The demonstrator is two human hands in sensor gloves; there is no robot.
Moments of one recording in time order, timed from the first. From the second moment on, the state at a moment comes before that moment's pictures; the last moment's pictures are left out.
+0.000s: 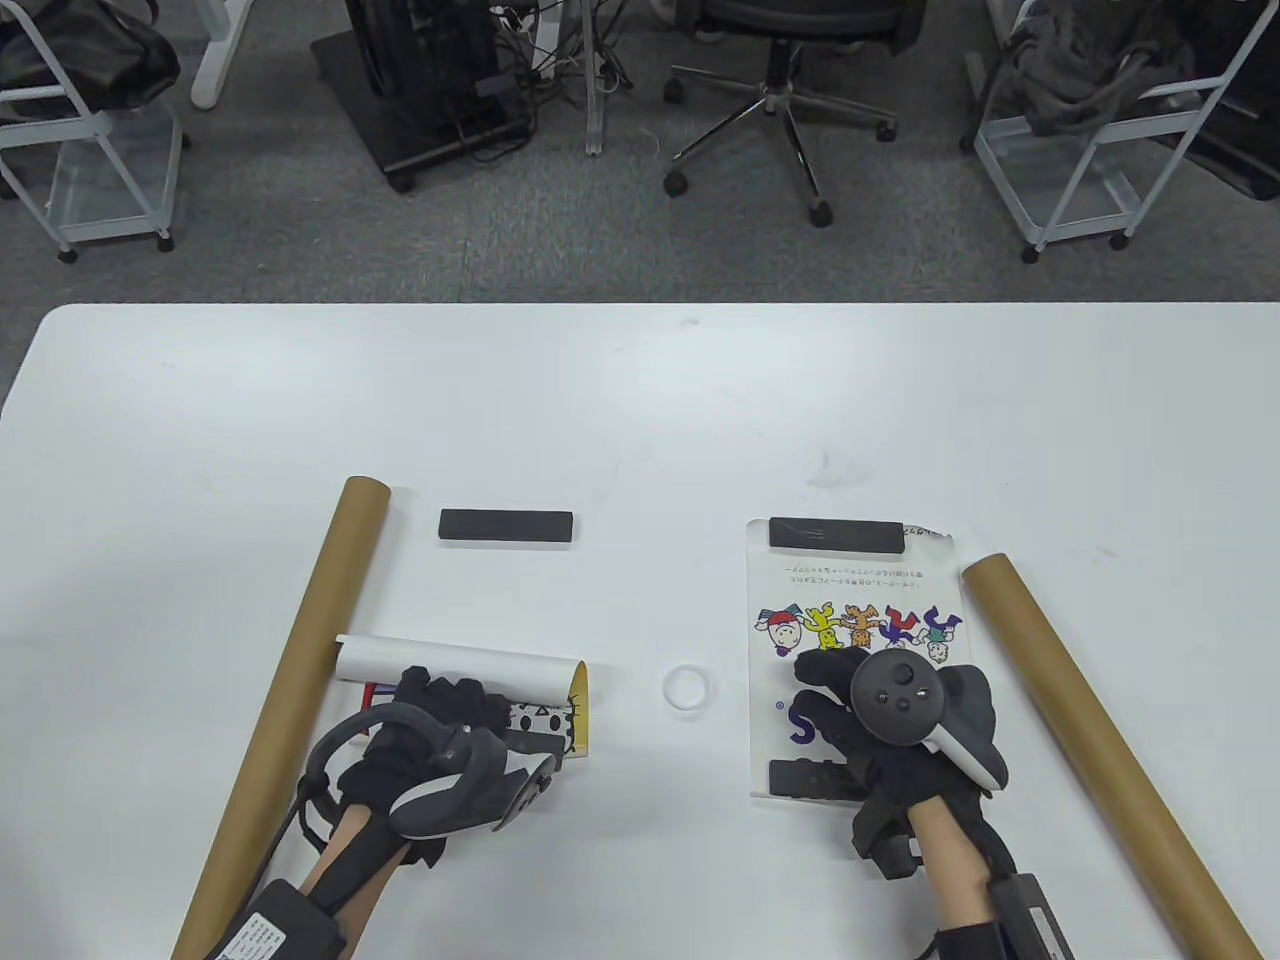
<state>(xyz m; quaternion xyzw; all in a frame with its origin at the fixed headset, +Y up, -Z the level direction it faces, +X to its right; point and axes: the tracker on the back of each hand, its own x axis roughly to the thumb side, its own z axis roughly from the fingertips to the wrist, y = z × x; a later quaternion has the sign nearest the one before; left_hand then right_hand) -0.177 -0.728 -0.177 -0.06 -0.24 -0.31 0.92 0.180 -0.735 -0.203 0.07 0.10 0.97 0.22</state>
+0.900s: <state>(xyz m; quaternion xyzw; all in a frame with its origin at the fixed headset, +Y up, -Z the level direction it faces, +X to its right) -0.186 -0.733 -0.163 -0.12 -0.24 -0.32 0.91 0.179 -0.735 -0.202 0.07 0.10 0.97 0.22</state>
